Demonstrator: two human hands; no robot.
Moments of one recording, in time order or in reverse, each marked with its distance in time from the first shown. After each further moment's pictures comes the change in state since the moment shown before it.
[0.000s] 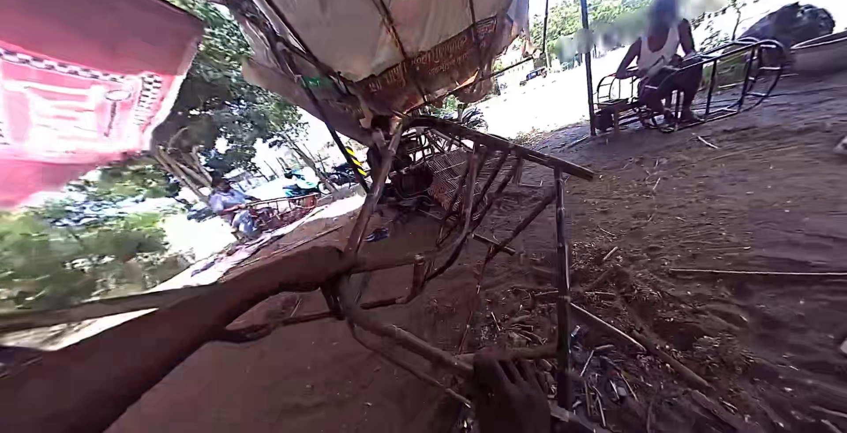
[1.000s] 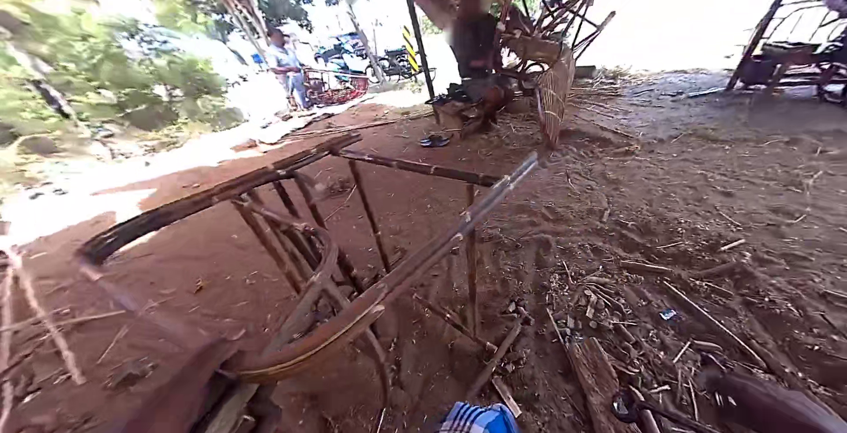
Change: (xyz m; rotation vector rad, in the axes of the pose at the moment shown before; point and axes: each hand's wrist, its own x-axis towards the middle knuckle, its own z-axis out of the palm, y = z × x) left_hand -0.226 -0.199 0.228 -1.507 -0.020 -0.625; right_hand 0.050 0.142 0.016 -0.563 -1.273 0.172
